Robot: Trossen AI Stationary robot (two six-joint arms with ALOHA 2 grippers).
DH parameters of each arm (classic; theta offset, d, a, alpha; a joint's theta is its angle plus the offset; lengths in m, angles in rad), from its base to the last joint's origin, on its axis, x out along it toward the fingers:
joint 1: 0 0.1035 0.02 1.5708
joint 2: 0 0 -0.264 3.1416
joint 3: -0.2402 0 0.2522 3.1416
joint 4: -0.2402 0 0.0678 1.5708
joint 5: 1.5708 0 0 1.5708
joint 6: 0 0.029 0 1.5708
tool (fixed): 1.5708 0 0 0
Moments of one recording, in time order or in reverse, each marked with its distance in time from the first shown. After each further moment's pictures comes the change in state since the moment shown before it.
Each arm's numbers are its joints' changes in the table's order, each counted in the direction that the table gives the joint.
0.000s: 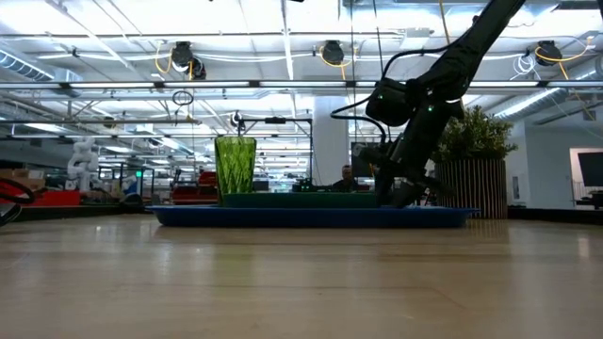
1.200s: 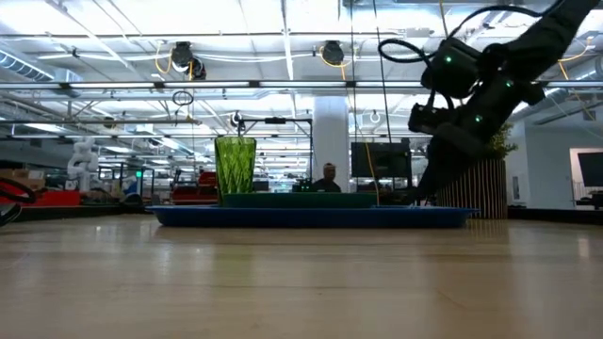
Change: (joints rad) left arm -0.100 0.000 0.000 -0.147 0.035 -0.171; right arm 0.209 0.417 0.365 0.157 -0.004 -0.822
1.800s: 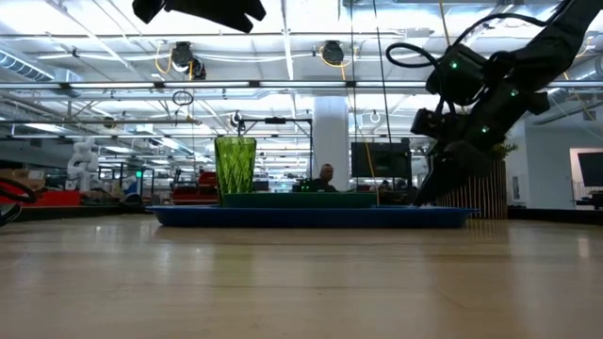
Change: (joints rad) left arm -0.028 0.000 0.000 -0.304 0.004 -0.420; right arm 0.001 -0.022 0.057 0.112 0.031 -0.216
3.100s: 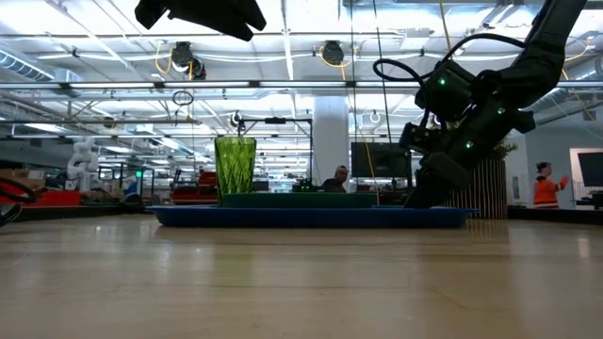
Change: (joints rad) left arm 0.027 0.000 0.000 -0.029 -0.006 -0.031; right arm 0.007 -0.191 -0.002 0.190 -0.034 0.123
